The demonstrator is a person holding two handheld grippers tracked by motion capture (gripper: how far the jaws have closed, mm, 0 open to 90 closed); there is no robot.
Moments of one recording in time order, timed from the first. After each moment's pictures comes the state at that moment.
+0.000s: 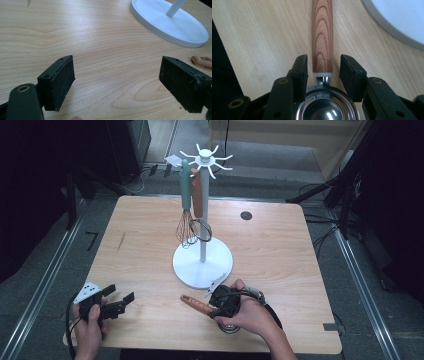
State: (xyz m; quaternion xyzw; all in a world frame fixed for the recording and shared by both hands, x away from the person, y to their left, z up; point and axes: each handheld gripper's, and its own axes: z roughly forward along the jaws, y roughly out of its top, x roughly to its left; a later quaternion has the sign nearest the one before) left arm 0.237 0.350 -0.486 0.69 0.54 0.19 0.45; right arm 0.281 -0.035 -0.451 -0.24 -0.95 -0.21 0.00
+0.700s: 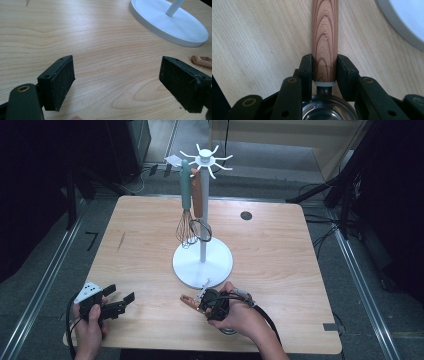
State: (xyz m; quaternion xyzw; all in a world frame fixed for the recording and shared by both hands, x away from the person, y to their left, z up) left arm 0.238 0.349 -0.486 0.69 0.54 0.18 0.45; right arm 0.274 -0.007 -0.461 -0.23 -0.96 -0.14 -0.04
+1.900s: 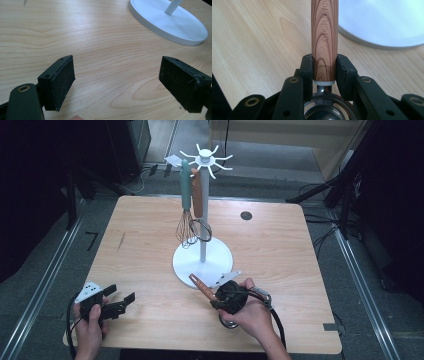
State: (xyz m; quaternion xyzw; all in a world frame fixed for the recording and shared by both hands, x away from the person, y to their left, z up) left arm 0.238 0.349 -0.486 0.69 0.53 0.18 0.45; right arm 0.280 -0.049 -0.441 -0.33 -0.90 -0.28 -0.05
